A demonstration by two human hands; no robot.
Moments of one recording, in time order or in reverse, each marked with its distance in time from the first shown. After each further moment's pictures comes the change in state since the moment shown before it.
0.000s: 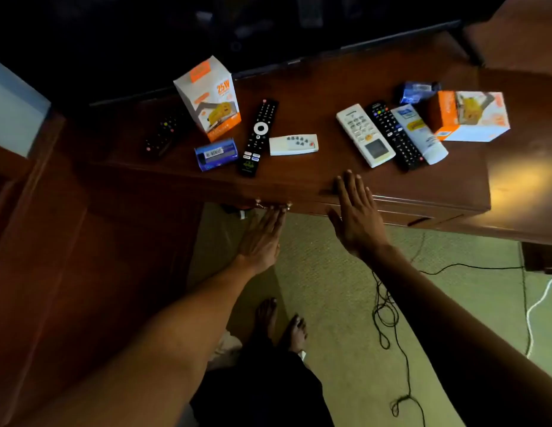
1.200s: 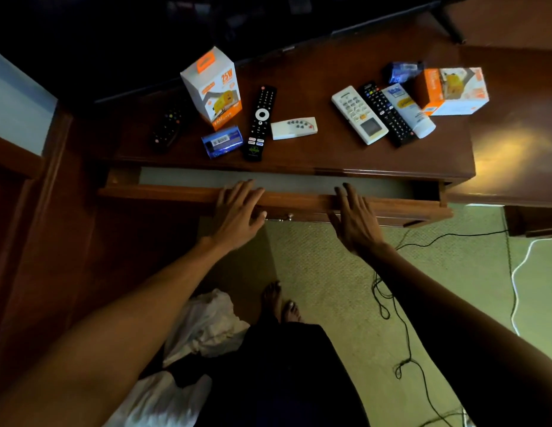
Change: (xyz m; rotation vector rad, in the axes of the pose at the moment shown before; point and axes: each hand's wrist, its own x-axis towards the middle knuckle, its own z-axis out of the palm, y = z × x) left_hand -0.056 -0.055 -0.063 -0.074 0.255 -0.016; right_hand -0.049 -0.014 0.027 -0.008 0.010 0.065
